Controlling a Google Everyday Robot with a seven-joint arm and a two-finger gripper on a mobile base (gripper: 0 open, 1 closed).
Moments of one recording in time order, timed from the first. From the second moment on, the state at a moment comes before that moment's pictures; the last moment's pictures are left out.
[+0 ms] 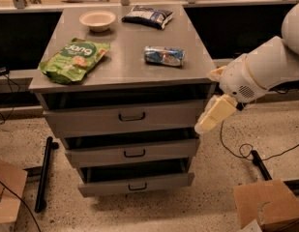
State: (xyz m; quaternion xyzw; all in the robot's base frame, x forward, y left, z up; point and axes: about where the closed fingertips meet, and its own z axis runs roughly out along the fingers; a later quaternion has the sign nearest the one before) arm 0.510 -0.143 0.857 -0.57 0.76 0.14 0.28
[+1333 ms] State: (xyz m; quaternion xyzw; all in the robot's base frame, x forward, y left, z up) arm 0.564 -0.115 0.737 -0.55 0.76 0.20 0.28
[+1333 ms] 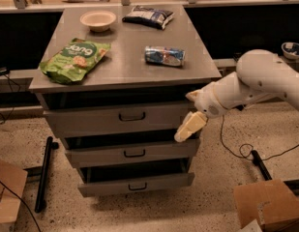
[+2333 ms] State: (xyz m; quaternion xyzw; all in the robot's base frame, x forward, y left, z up) arm 0.632 -0.099 0.670 -0.57 0.76 0.22 0.25
